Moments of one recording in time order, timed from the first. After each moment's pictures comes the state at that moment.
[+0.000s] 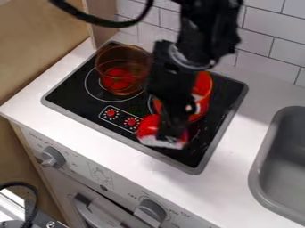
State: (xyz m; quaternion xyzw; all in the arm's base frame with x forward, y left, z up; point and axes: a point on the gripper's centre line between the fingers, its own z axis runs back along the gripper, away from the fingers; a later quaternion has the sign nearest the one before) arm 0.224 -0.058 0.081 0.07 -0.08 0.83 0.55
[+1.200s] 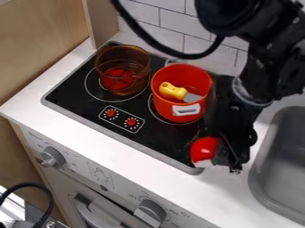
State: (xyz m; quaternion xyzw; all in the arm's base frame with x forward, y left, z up) arm 0.240 -0.112 0.056 0.02 -0.09 0.85 0.52
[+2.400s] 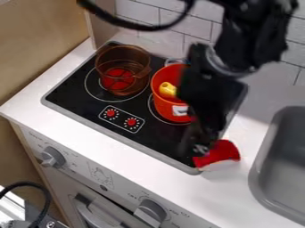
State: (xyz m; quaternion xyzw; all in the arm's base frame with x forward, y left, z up) arm 0.224 -0.071 0.095 0.06 -0.09 0.82 0.56
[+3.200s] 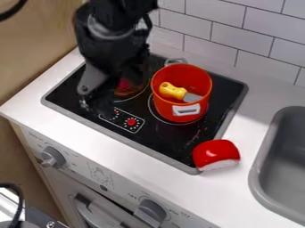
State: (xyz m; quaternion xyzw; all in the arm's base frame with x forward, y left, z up) arm 0.216 0.017 0.119 0.01 -0.13 0.68 0.72
